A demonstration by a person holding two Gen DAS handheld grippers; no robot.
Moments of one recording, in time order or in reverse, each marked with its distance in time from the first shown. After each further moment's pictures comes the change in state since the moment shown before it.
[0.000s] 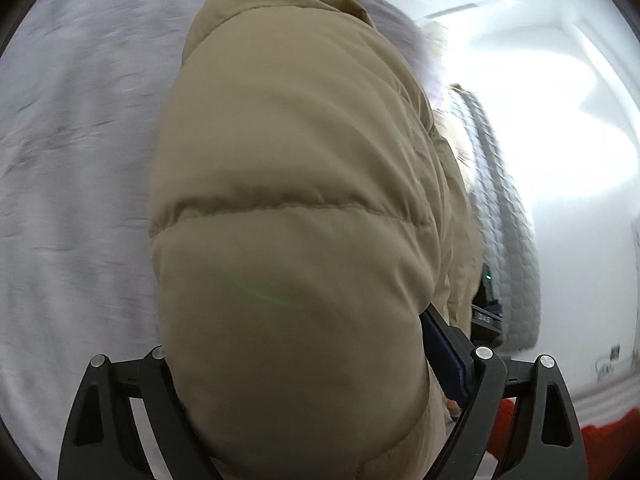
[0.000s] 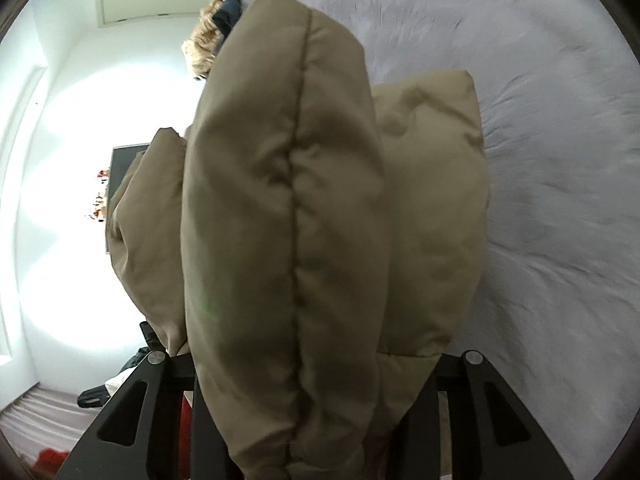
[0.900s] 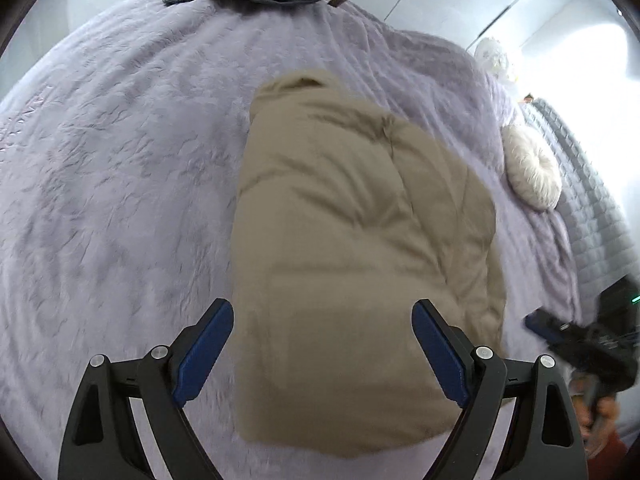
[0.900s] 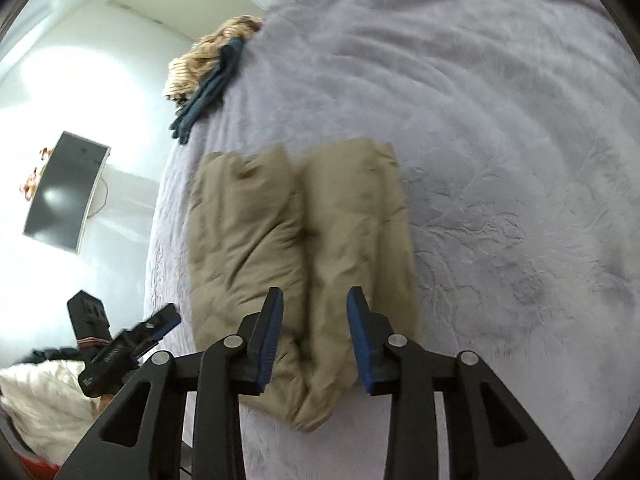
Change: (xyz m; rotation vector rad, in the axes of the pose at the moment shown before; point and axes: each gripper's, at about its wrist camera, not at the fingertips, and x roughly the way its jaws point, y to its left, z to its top) left arm -0.106 -0.071 -0.106 0.120 -0.215 0.482; right arm -0.109 0.095 -0.138 -0.214 -0.298 -0.413
